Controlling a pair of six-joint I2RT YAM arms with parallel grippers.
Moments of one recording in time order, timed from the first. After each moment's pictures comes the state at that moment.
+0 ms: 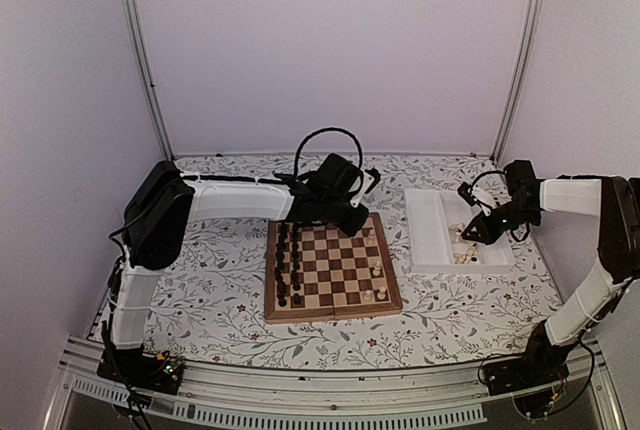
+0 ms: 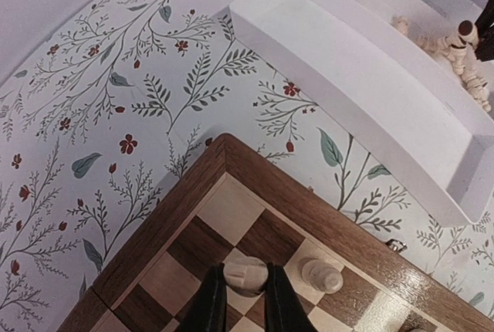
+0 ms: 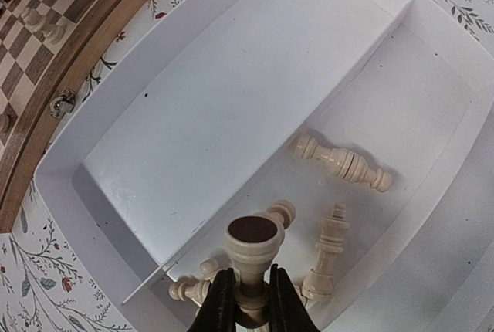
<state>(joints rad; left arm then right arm) -0.91 2.23 1.72 -0.22 -0.12 -0.04 0.01 1.58 0.91 -0.46 -0.46 -0.58</state>
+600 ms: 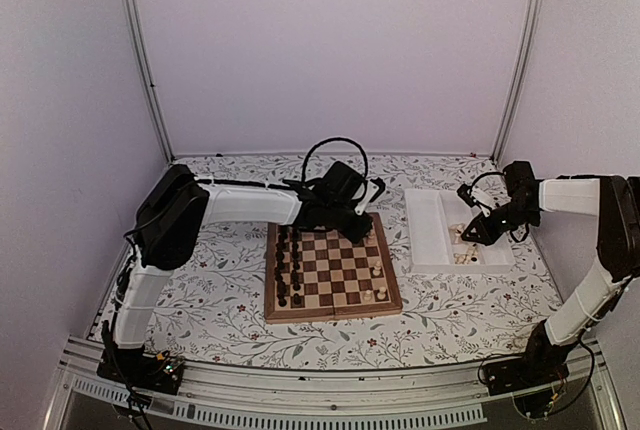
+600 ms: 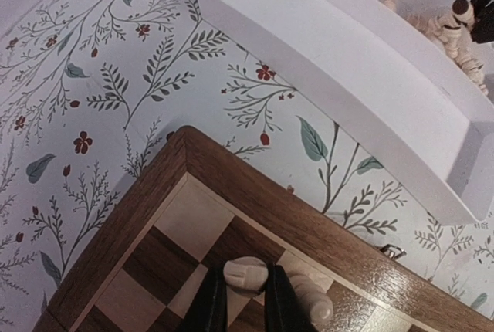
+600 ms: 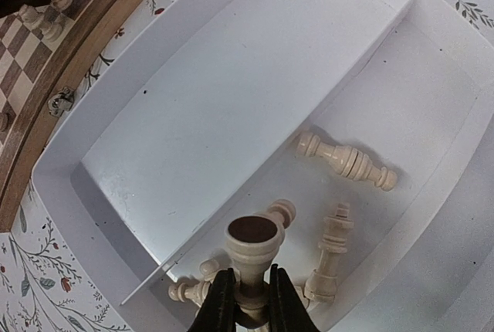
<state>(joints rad) -0.90 2.30 1.75 -0.21 -0.04 -0.04 0.01 1.59 0.91 -0.46 -0.46 -0.58</state>
